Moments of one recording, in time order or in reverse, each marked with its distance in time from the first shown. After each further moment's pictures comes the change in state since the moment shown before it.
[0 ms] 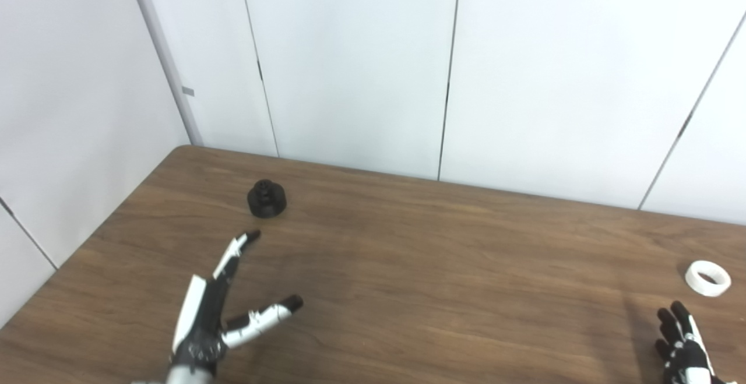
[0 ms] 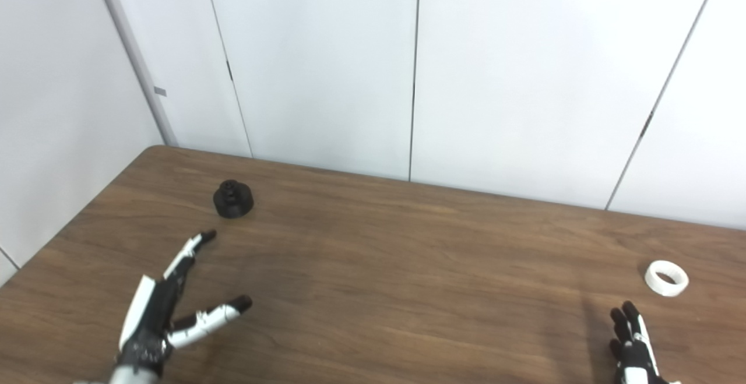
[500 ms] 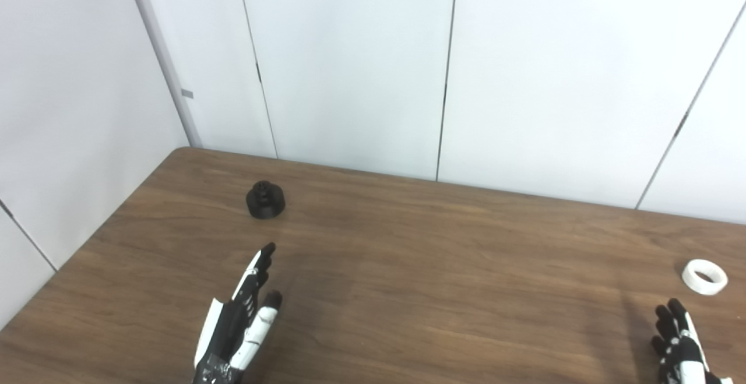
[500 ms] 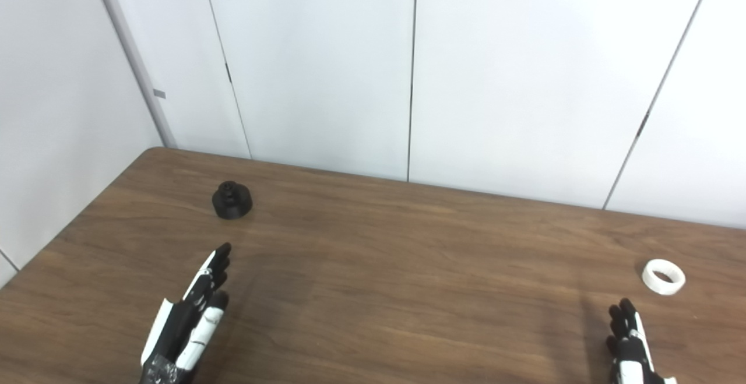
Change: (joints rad) left arm 0.080 -0.098 -0.074 0.186 -0.223 -0.350 -0.020; right arm -0.014 0.007 0.004 0.013 0.001 -0.004 -0.006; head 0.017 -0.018
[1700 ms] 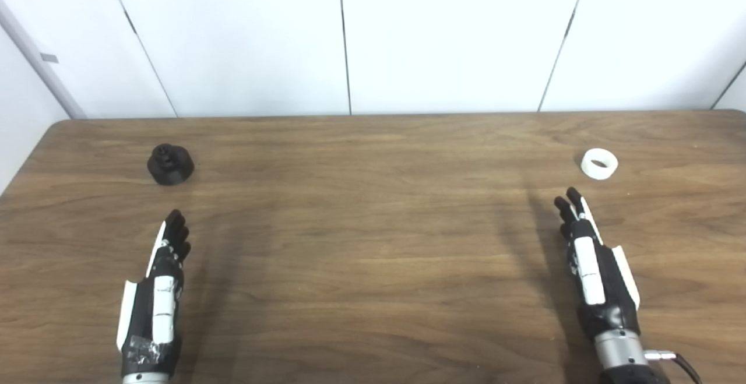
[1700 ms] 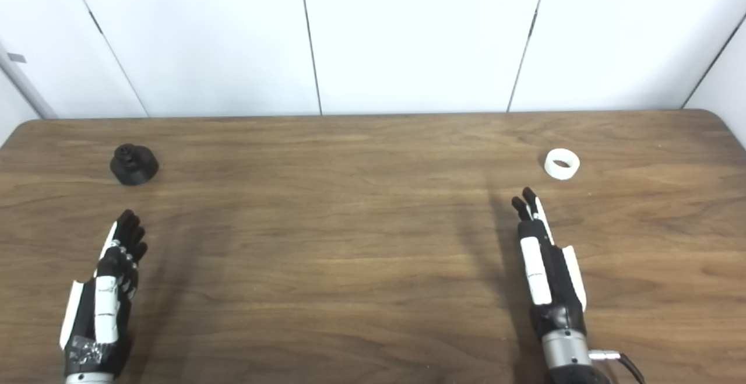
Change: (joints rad) left arm -0.006 0.017 0.026 -0.004 -0.131 0.029 -0.056; right arm -0.003 0.014 0.022 -0.026 -0.062 0.037 -0.049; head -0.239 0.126
